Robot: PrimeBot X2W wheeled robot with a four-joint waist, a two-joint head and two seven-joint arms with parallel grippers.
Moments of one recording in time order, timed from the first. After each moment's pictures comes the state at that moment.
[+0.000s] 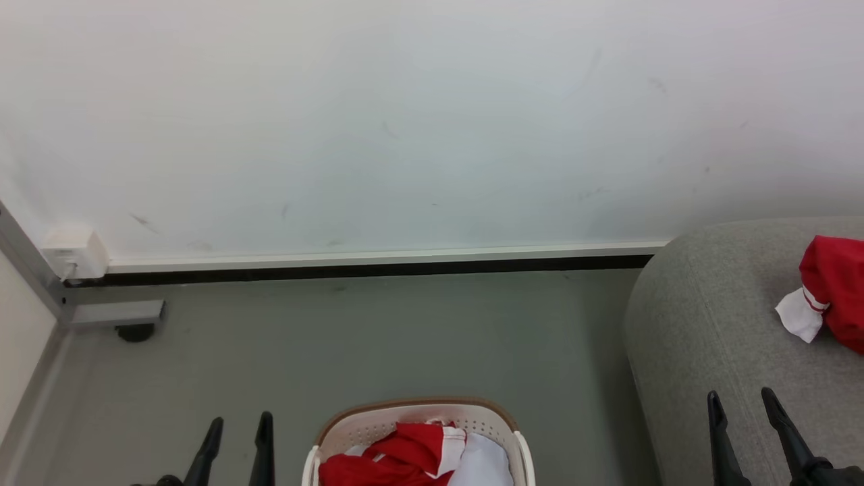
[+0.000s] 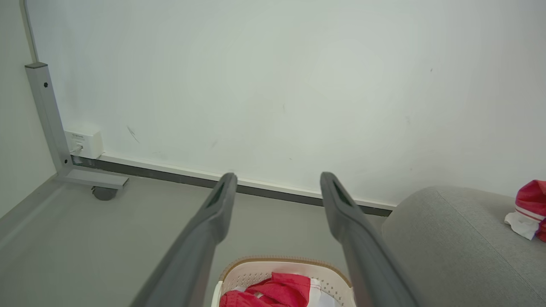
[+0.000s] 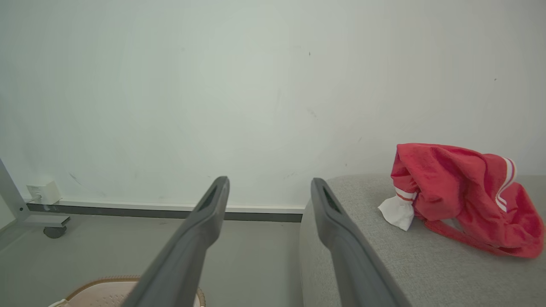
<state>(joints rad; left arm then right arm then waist) 0.08 0.05 -0.01 0.17 -0.28 -0.12 -0.26 0.04 -0.05 -0.04 0.18 0.15 0.13 -0.26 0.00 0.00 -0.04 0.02</state>
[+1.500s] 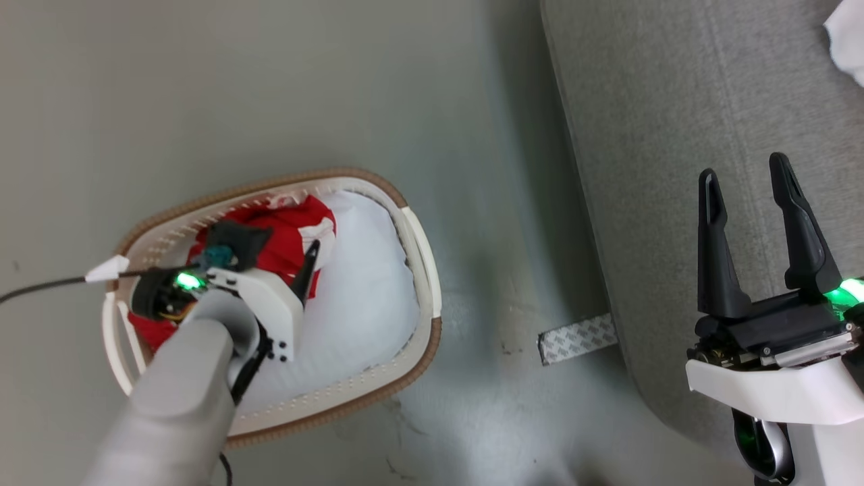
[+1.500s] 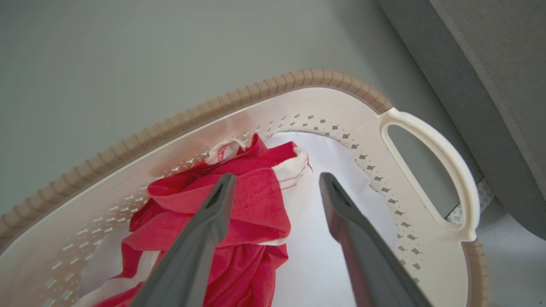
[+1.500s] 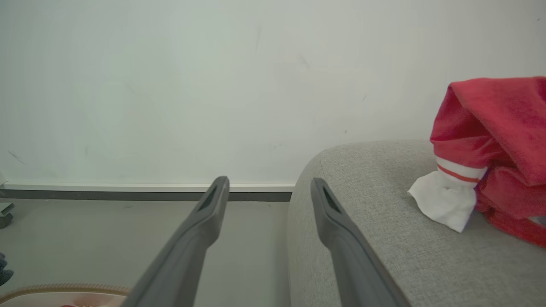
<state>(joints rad) -0.79 0.23 -0.49 0.92 -0.31 -0.13 -0.14 -0.31 -0.05 0.10 -0.12 0.22 0.13 -0.26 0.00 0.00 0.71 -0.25</state>
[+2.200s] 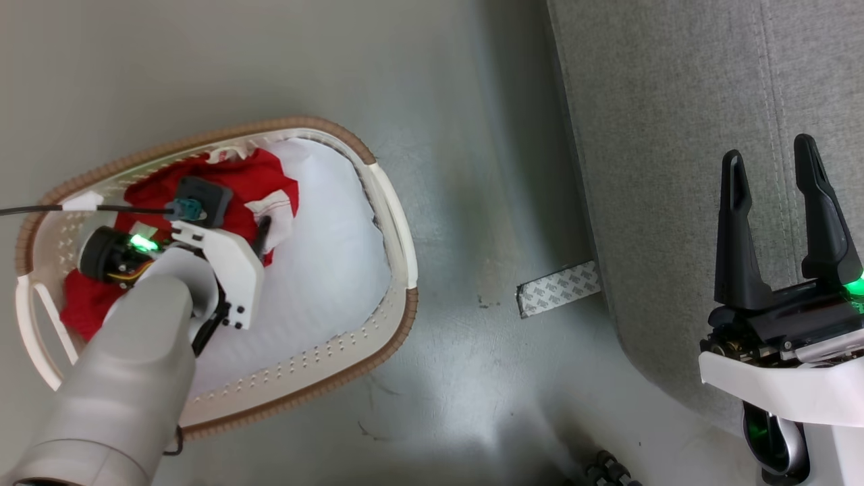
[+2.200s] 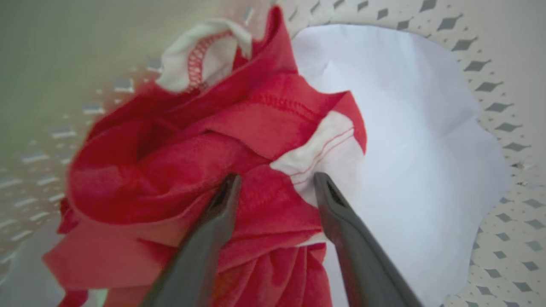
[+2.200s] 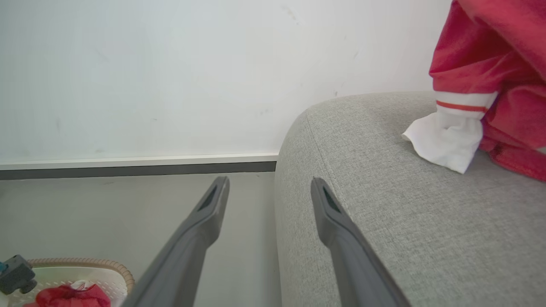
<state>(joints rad) -0.99 0.27 -0.59 1.18 -0.29 -0.13 -0.10 -0.33 -0.05 0.10 -0.18 0.28 0.13 -0.26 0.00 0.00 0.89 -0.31</state>
